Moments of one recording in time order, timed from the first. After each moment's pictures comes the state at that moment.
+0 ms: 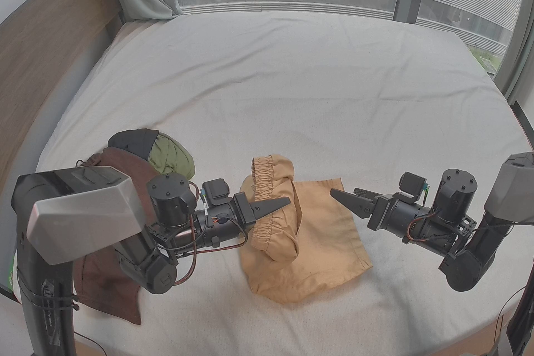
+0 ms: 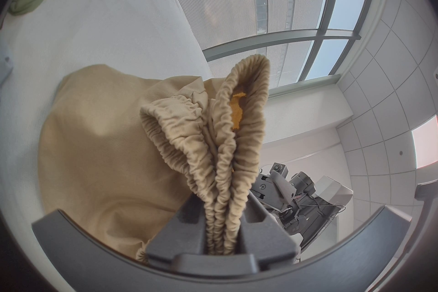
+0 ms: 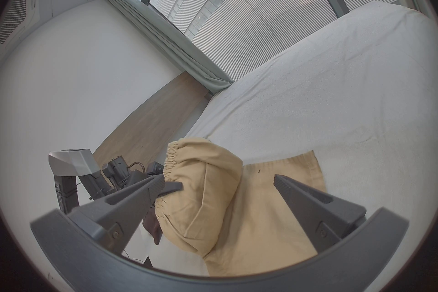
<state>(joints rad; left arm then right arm) -0.49 2.32 -0.79 -1.51 -0.64 -1.01 0.41 2.07 -0.45 -1.54 0.35 0.50</state>
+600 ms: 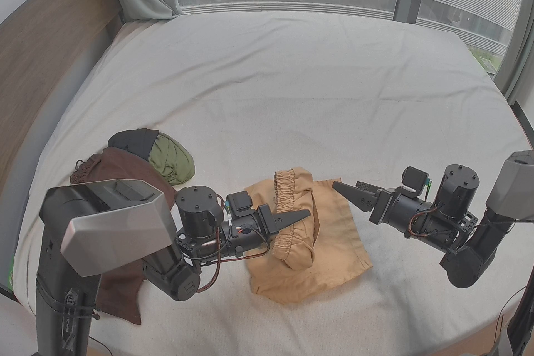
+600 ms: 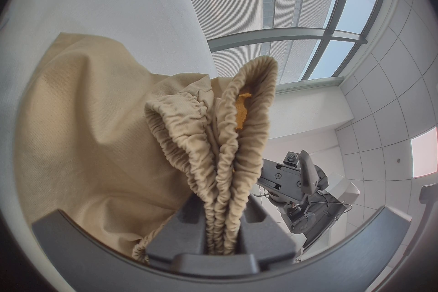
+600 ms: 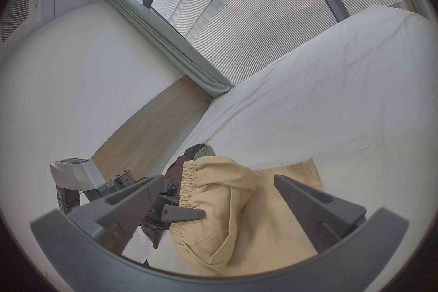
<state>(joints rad) -0.56 2.43 -0.88 -1.51 -0.61 -1.06 0.40 2.07 -0.47 -1.54 0.35 0.50</state>
